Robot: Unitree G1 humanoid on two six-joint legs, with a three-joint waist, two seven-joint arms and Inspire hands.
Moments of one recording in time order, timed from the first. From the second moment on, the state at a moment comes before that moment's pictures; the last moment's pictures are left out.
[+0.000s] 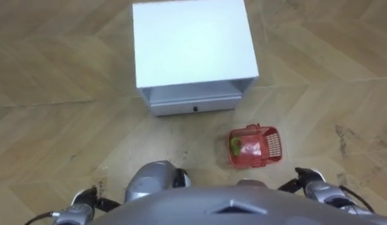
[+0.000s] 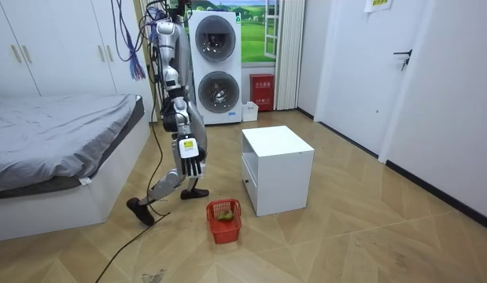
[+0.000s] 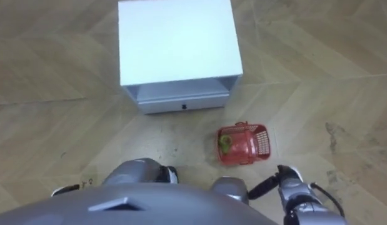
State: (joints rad) left arm 0.08 0.26 0.12 1.16 0.27 0.14 0.00; right arm -0.07 -0.26 0.05 1.21 -0.19 0.16 -0.05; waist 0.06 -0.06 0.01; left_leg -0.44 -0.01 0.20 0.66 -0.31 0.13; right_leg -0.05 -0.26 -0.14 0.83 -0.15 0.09
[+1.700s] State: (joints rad) left arm 0.04 0.27 -0.23 1.36 0.03 -0.09 0.18; right arm -0.37 -0.35 0.06 0.92 0.11 -0.03 -0.34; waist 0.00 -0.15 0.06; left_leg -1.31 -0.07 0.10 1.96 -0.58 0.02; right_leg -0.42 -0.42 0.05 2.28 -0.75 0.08
